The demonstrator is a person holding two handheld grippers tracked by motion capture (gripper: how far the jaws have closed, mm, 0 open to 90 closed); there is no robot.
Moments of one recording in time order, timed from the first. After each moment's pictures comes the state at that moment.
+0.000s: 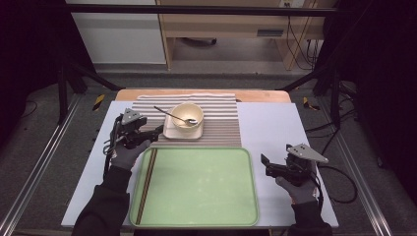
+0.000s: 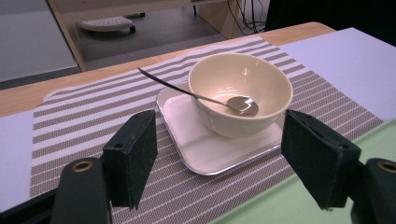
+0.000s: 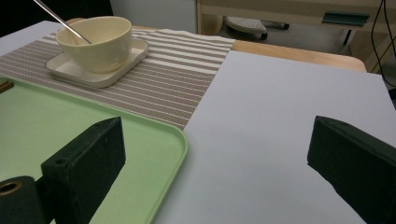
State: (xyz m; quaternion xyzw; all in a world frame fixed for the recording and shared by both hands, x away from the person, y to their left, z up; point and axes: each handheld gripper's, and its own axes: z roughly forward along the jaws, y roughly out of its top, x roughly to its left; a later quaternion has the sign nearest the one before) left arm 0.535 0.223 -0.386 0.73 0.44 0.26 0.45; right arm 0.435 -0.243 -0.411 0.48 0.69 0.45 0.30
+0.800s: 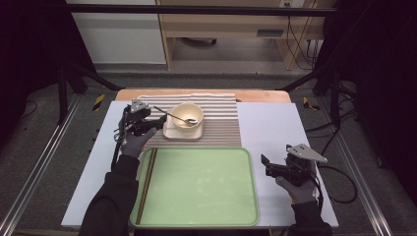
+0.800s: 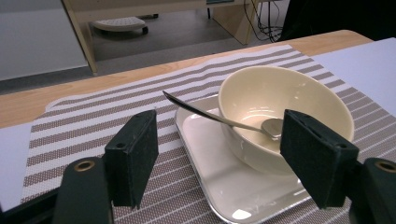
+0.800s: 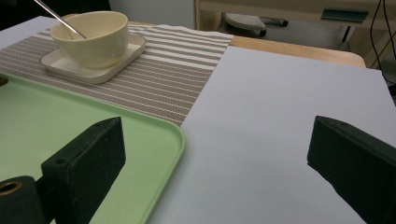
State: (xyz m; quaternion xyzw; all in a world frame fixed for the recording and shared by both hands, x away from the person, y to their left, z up) left arm 0.588 0.219 -0.405 0.72 0.47 0.27 0.45; right arm 0.437 -0.243 -0.415 0.48 0.69 0.45 0.30
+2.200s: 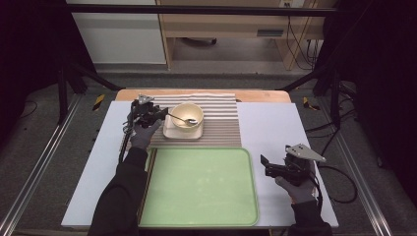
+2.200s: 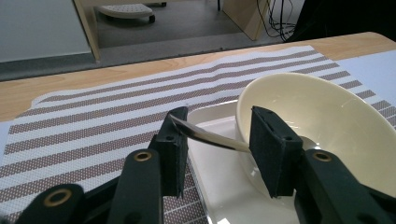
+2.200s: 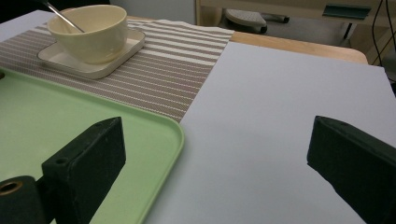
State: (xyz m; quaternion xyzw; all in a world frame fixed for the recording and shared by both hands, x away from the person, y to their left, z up) left arm 0.623 0.207 -0.418 0.71 0.49 0.26 0.43; right arm 0.439 -0.243 -0.417 0.48 0.70 0.44 0.29
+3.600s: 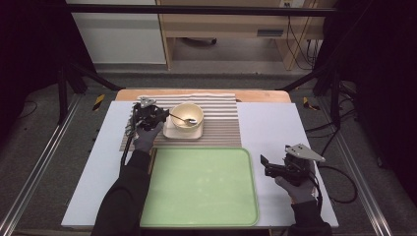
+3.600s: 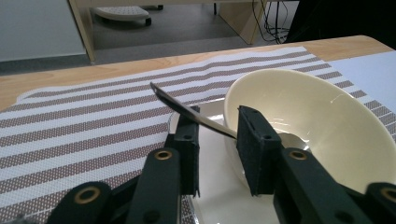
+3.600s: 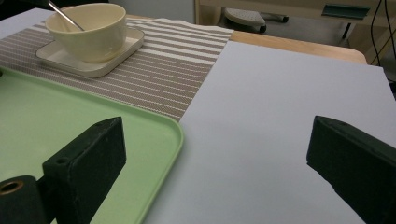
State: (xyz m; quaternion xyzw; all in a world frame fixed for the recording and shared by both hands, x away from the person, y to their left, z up) left arm 0.618 0.201 -0.425 0.70 0.49 0.26 0.45; right arm 0.440 -0.242 -0.418 0.48 0.70 0.44 0.30
